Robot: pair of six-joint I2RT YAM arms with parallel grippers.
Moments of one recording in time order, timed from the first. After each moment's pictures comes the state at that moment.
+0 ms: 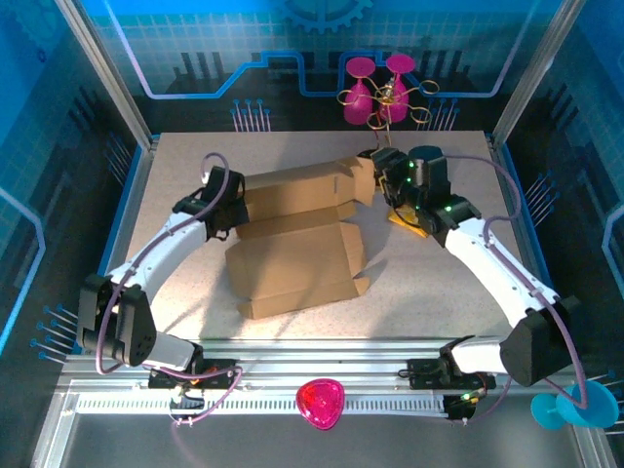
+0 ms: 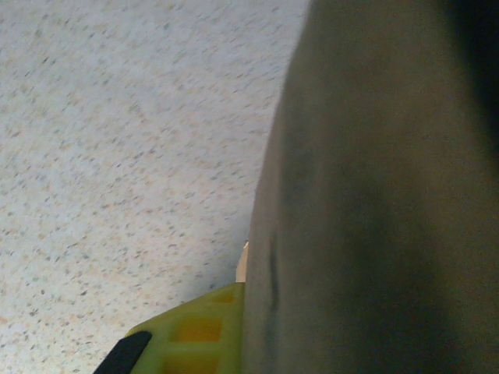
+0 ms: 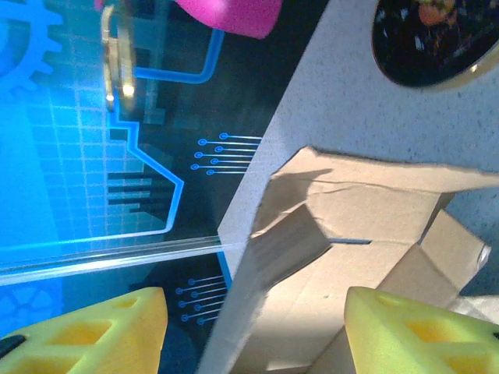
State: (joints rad) left arm -0.25 1.44 1.13 -0.65 -0.21 -0.49; right arm 0.36 1.32 1.19 -0.29 -0.02 1.34
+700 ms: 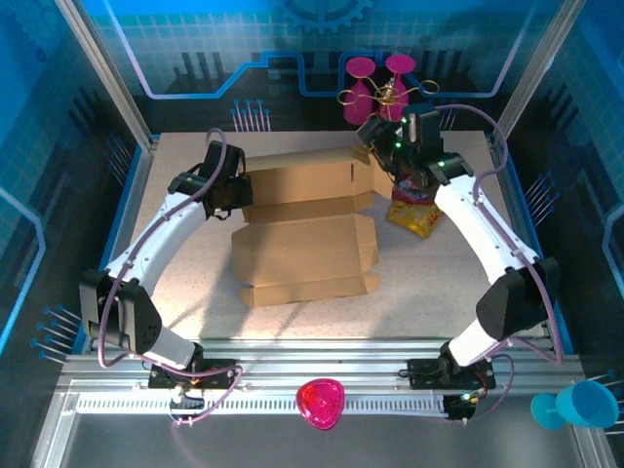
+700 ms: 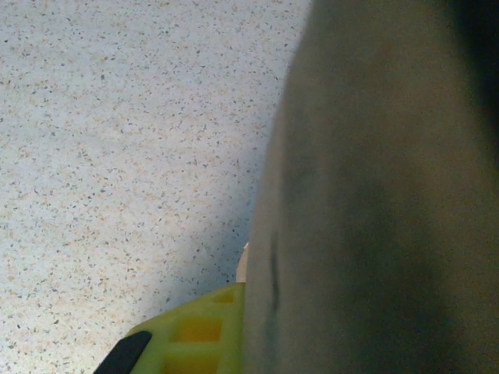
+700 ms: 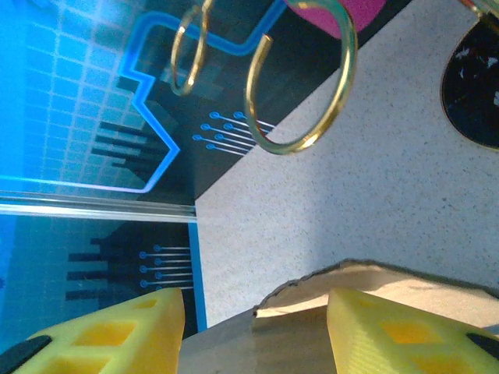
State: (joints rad) left arm -0.25 1.50 1.35 -0.78 -0.12 -0.42; right arm 0.33 1.59 1.57 -0.45 -0.17 1.07
